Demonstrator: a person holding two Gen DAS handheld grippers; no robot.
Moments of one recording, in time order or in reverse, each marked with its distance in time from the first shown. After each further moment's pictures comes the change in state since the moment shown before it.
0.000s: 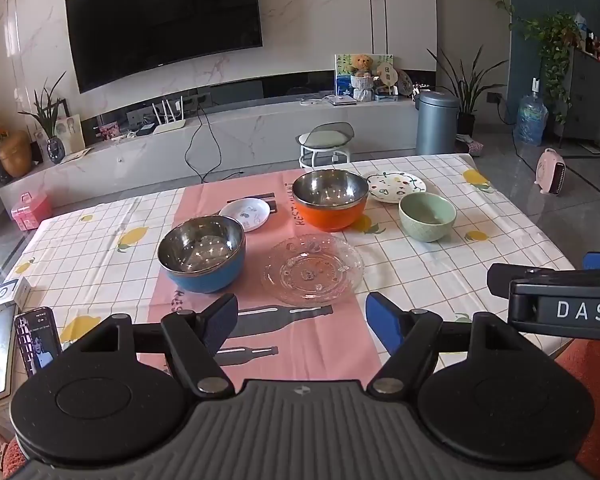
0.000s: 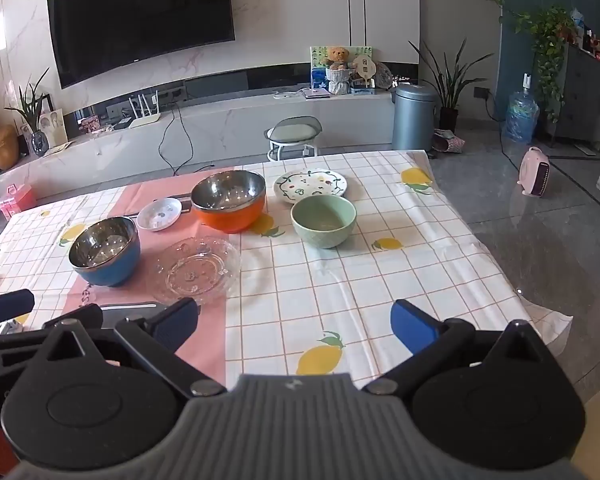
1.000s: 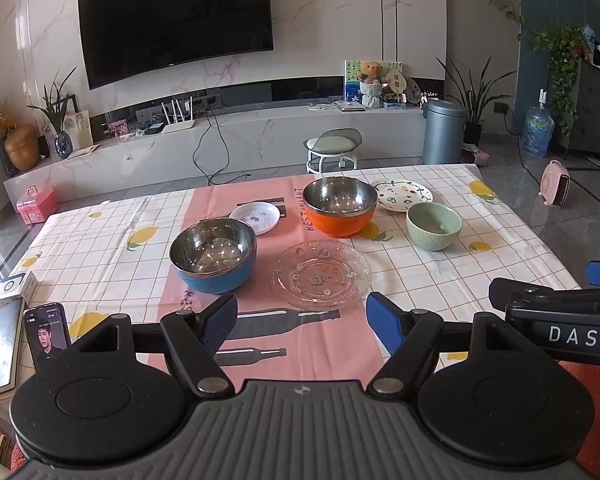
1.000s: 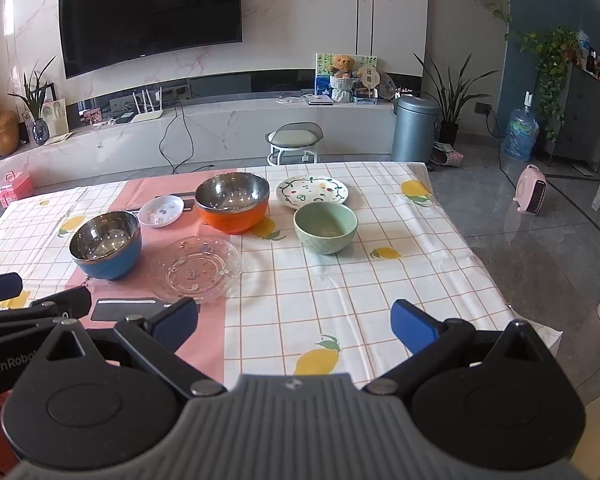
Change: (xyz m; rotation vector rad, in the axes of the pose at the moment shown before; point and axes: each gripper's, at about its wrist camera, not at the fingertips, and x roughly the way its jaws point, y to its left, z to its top) left arm -0.010 0.014 0.003 -0.042 -0.015 0.012; right arm -0.007 0.013 -0.001 -0.055 -0.017 -0.026
